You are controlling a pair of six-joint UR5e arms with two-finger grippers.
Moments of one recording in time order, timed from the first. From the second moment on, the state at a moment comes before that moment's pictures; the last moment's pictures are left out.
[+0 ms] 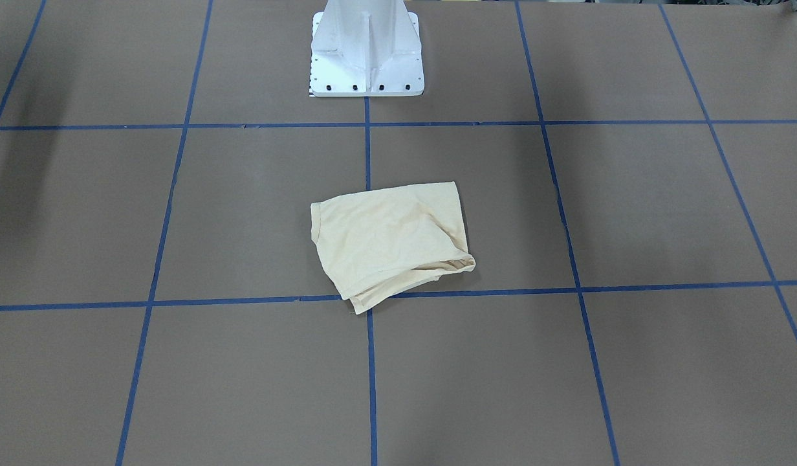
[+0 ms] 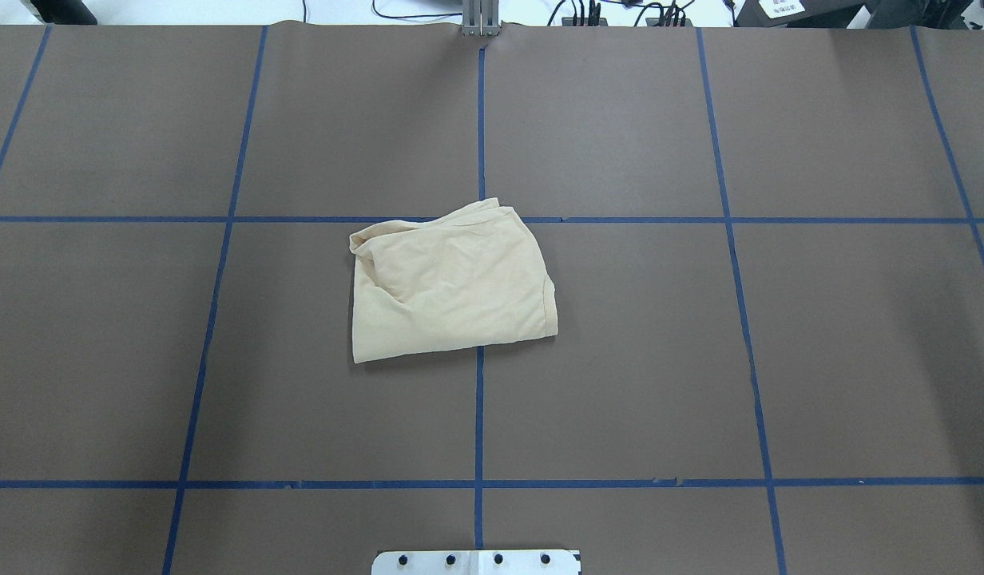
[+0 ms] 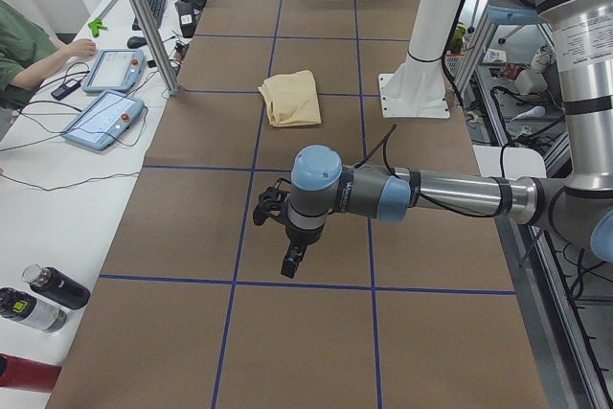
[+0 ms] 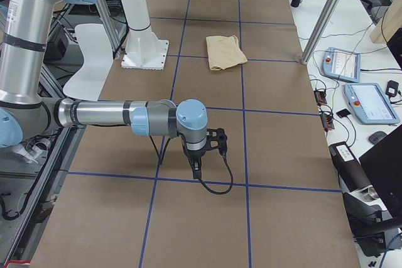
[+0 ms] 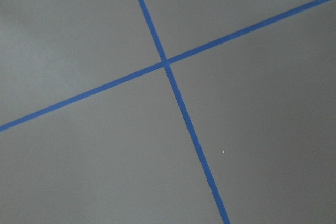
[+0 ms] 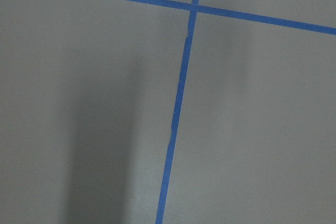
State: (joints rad) left arm -1.57 -1.35 -1.91 -1.54 -2.28 0.20; right arm 1.57 -1.86 1.91 -1.58 2.32 -0.12
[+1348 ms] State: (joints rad) left arm -1.62 -1.33 -1.93 -1.37 -2.42 0.27; right arm 1.57 -1.86 1.91 -1.58 2.32 -0.12
